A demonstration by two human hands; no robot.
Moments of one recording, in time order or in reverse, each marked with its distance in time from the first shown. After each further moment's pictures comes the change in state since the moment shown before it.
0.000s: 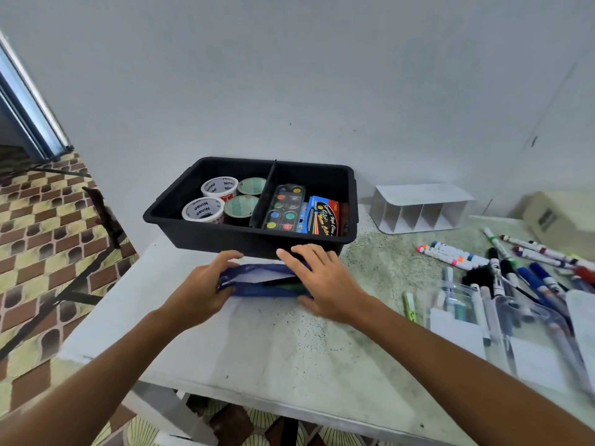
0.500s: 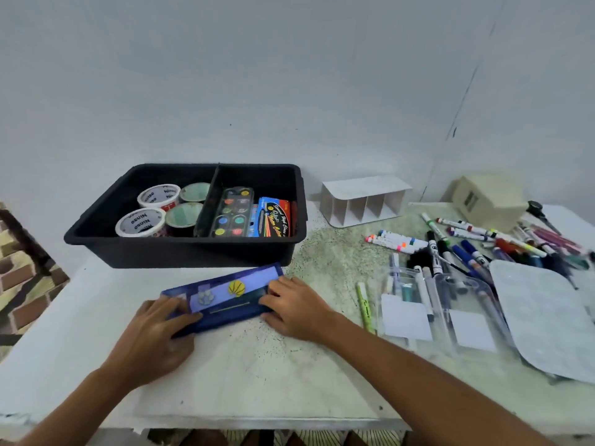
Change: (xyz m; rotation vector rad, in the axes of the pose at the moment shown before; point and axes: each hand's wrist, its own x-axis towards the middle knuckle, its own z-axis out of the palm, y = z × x) left_hand -0.022 -0.029 0.036 0.409 0.152 0.389; right_hand -0.036 0.002 0.030 0.160 0.006 0.057
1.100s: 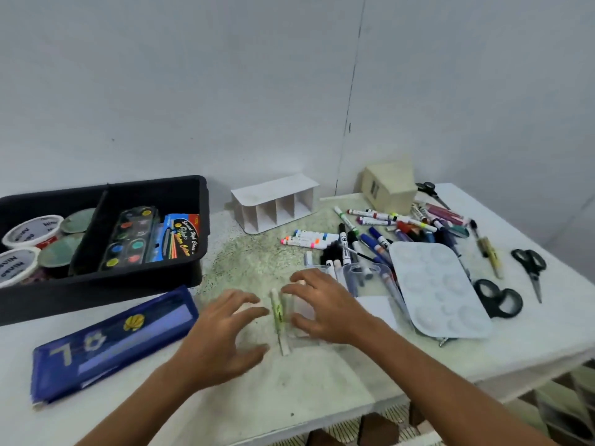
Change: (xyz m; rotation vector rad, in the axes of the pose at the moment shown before) left_hand 0.131 0.185 0.031 -0.386 -0.109 0.245; right_hand -0.141 0.077 -0.100 0.076 0.062 0.380
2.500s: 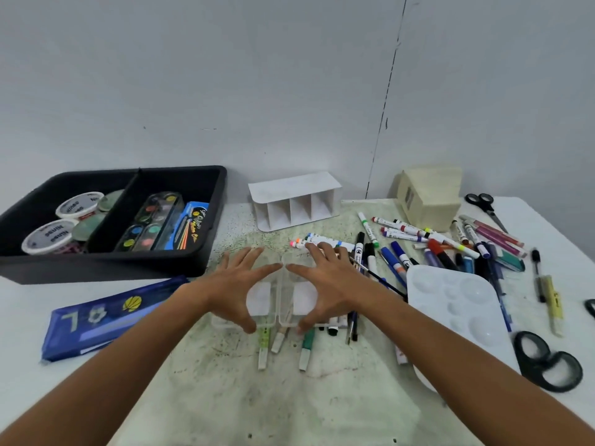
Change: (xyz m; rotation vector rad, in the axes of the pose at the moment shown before) left_hand 0.106 -0.010 0.001 0.210 -0.745 -0.412; right_hand 0.055 0.074 -0.031 -0.224 -0.568 0.005
